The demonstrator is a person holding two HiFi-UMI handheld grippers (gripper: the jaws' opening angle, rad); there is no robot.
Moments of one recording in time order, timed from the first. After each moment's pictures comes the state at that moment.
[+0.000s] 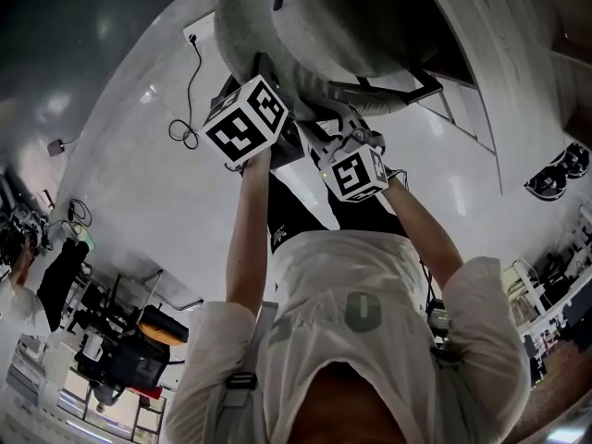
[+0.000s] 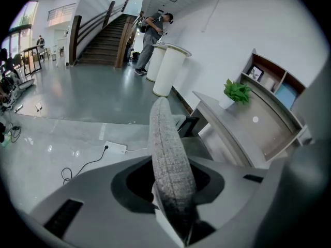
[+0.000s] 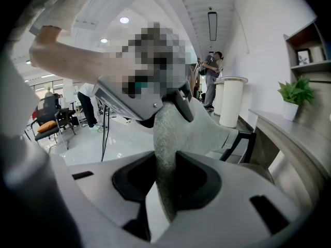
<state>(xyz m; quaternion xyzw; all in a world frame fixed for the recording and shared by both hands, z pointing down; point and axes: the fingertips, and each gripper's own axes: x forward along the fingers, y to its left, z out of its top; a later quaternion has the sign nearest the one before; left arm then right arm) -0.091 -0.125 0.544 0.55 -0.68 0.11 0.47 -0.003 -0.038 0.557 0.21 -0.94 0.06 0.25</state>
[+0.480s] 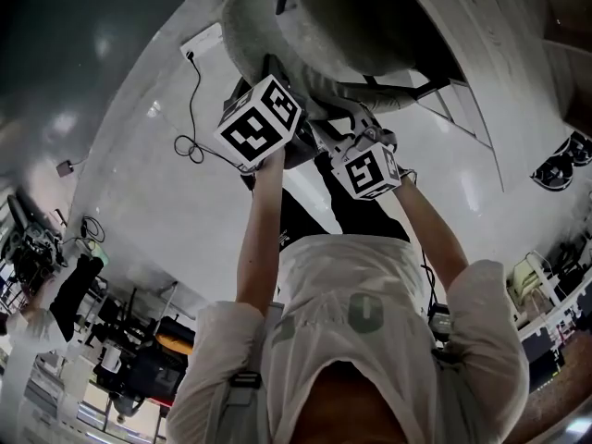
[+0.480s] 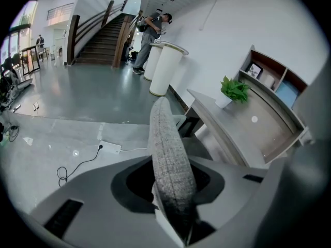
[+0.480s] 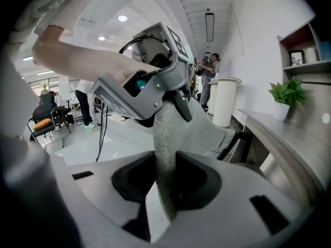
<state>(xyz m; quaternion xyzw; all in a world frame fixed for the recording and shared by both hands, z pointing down) -0.059 -0.158 0.542 0.55 -0.68 0.12 0.48 0.030 -0.072 0.555 0.23 -0.94 0.05 0.26</state>
